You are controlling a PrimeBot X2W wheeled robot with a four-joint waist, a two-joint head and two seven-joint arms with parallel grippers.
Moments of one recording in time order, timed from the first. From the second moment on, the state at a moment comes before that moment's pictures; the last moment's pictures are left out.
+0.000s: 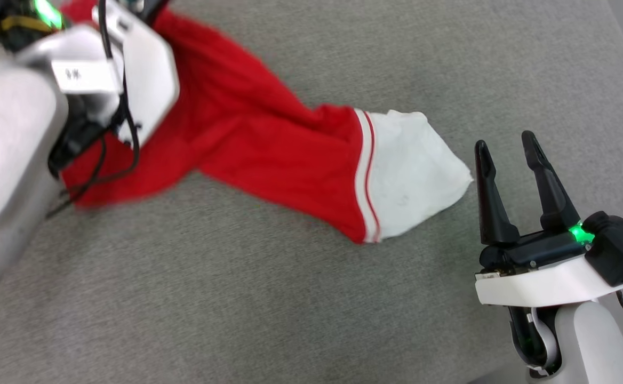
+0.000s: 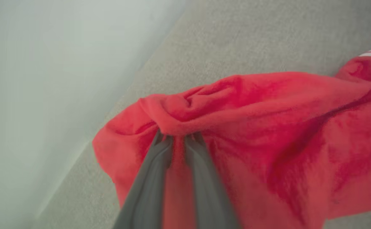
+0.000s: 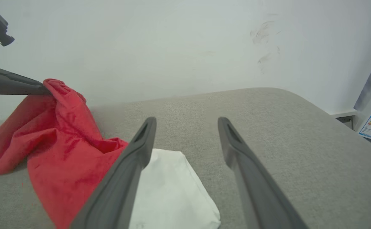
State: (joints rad) left arm -1.11 0.67 -0.75 0.18 -0.54 -0.13 0.65; right arm -0.23 -0.05 0.11 -0.05 0.25 0.13 -0.26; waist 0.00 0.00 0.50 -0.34
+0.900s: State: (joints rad) left arm -1.10 0.57 -0.81 0.36 -0.59 -0.03 -0.05; right arm -0.22 -0.05 0.05 -0.04 0.18 0.13 -0.26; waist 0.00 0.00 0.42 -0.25
